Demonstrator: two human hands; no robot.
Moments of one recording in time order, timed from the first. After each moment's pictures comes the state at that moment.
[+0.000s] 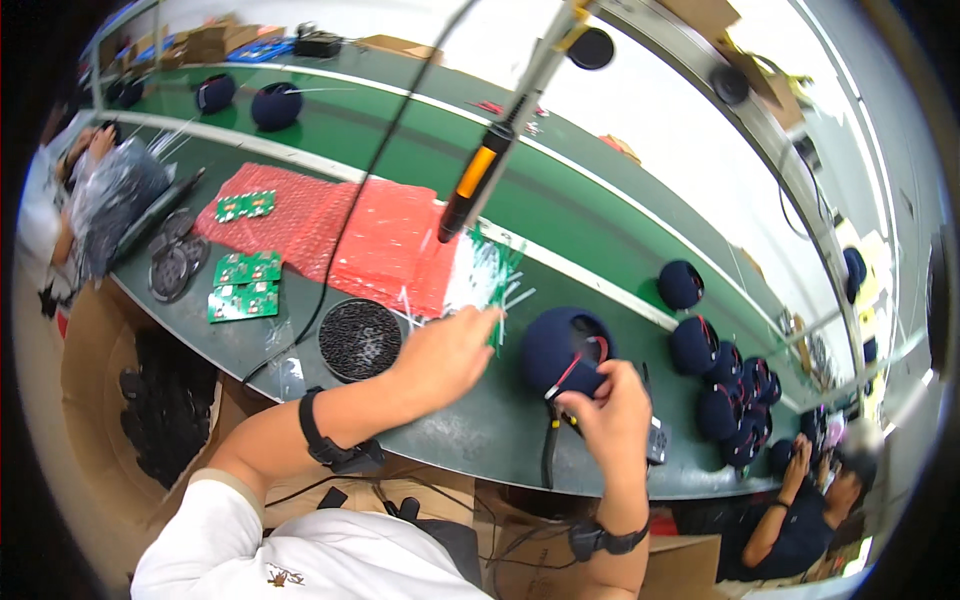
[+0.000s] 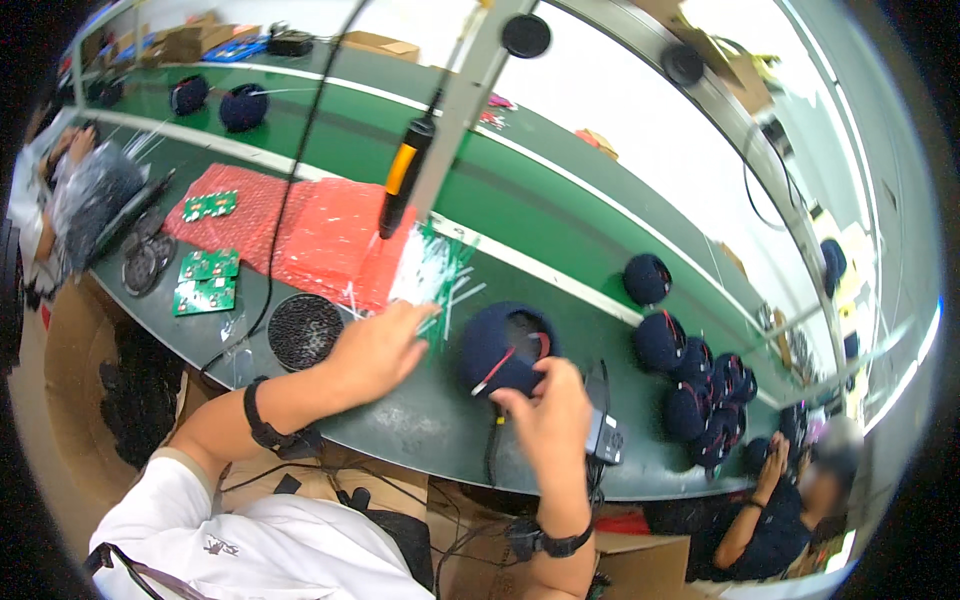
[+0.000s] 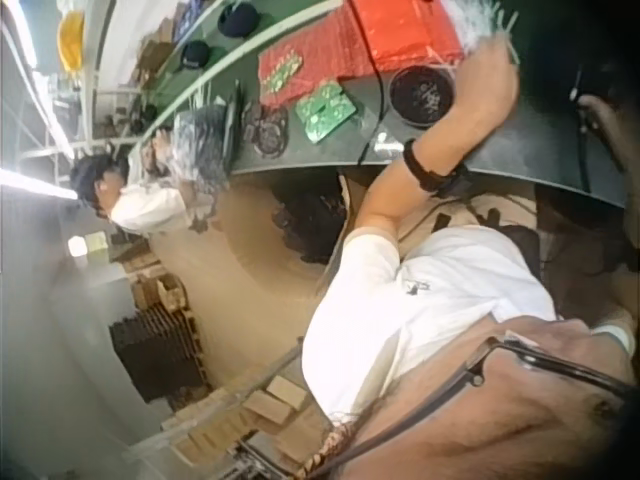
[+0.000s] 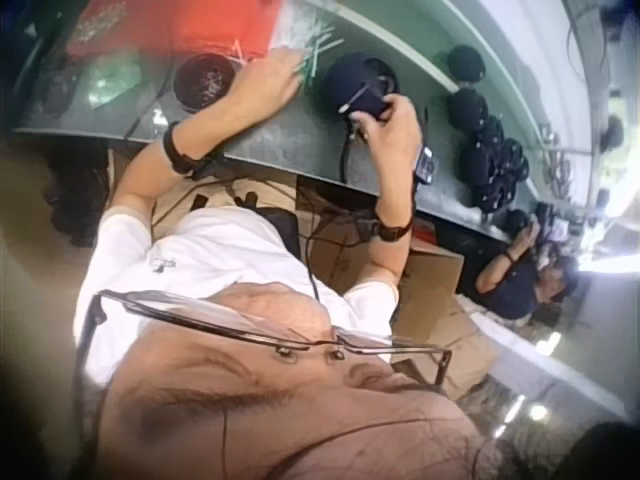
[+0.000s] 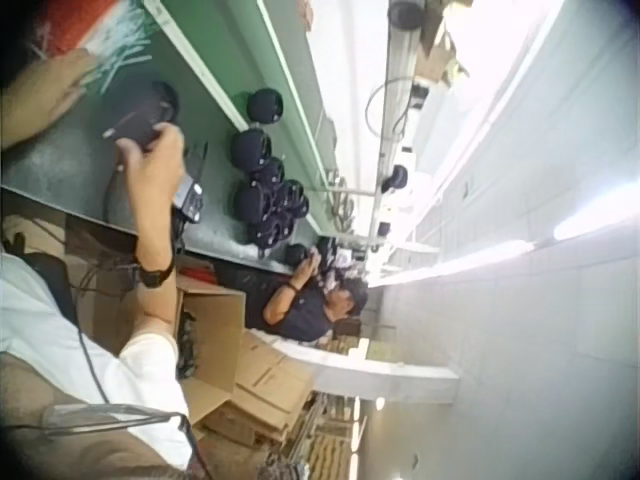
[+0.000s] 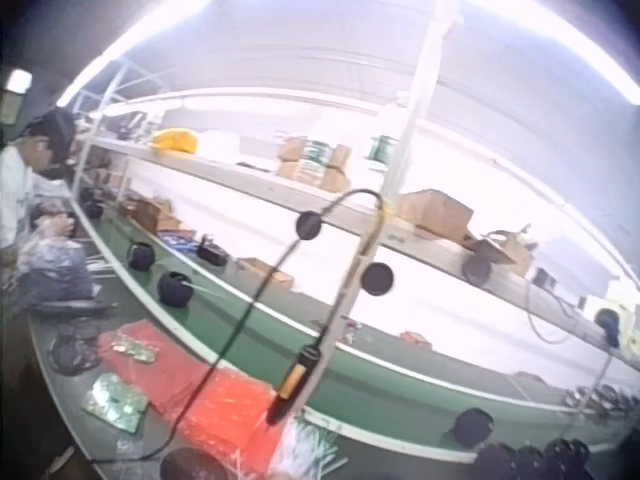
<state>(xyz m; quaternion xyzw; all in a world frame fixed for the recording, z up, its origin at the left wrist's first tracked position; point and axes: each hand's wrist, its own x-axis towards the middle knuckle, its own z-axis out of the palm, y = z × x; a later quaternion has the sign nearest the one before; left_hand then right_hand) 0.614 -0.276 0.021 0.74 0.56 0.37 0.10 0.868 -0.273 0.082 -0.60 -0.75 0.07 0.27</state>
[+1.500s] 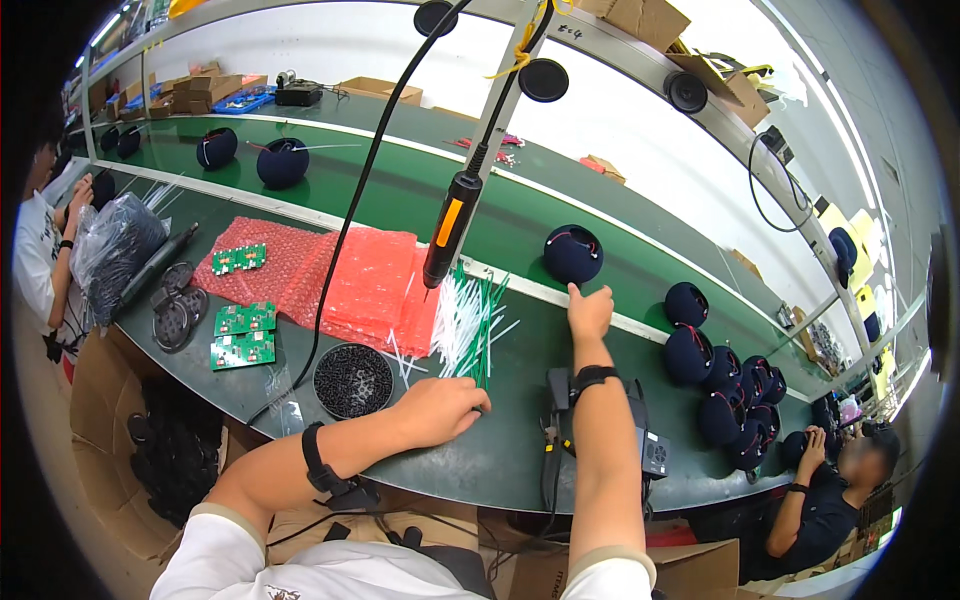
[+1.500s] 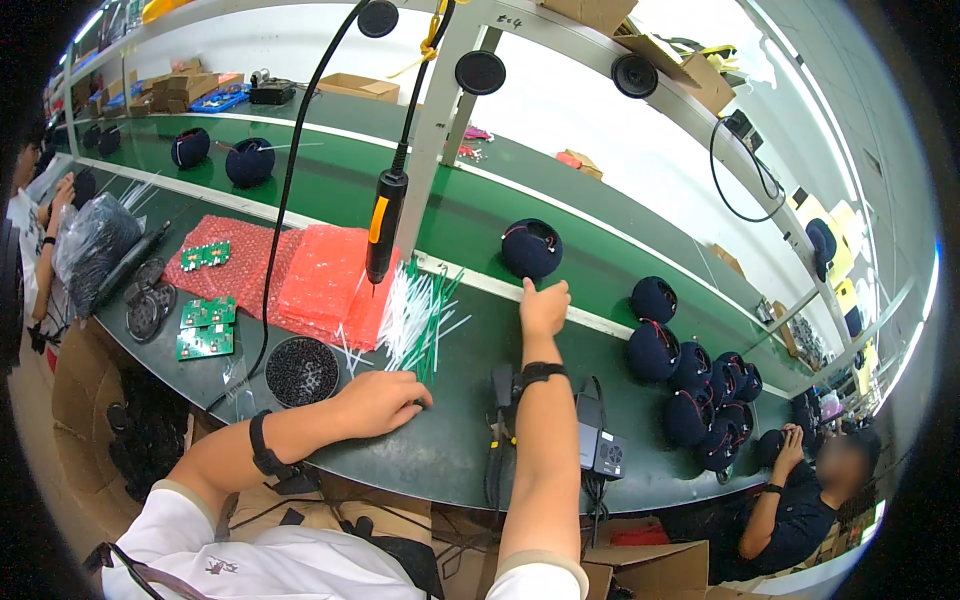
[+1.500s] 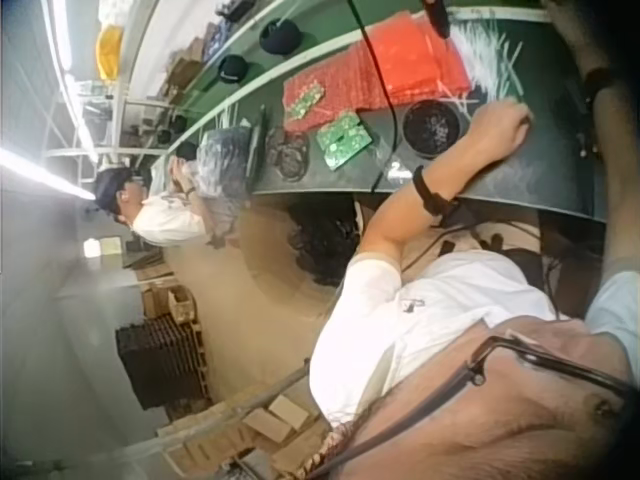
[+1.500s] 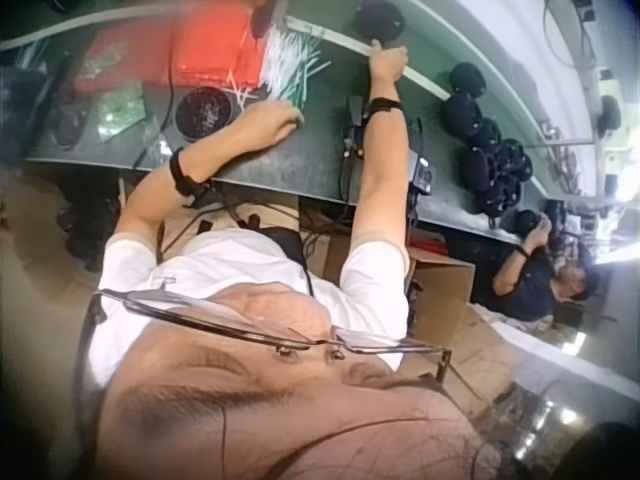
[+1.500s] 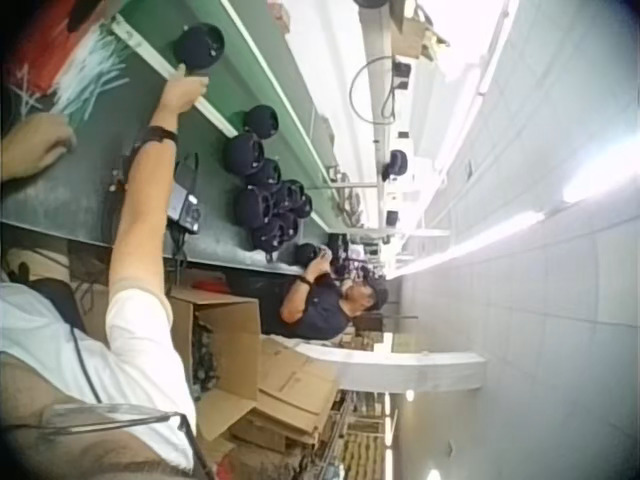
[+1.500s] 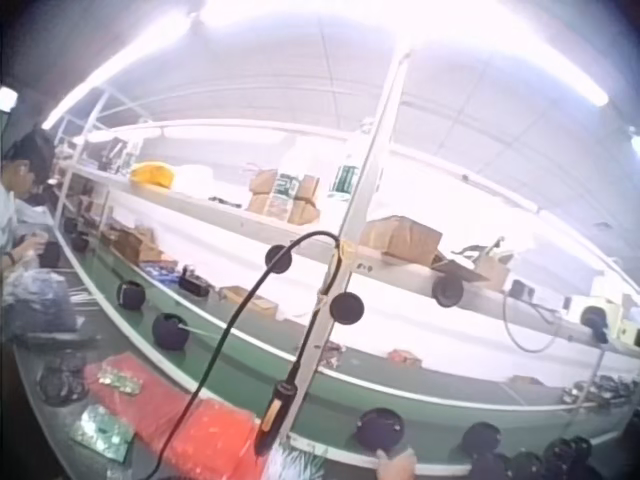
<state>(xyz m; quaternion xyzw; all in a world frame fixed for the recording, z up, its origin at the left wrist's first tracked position) 0.609 -0.265 -0.011 0.83 0.46 0.25 0.19 0.845 0.007 -0.021 -0.74 -0.56 0.00 0.39</state>
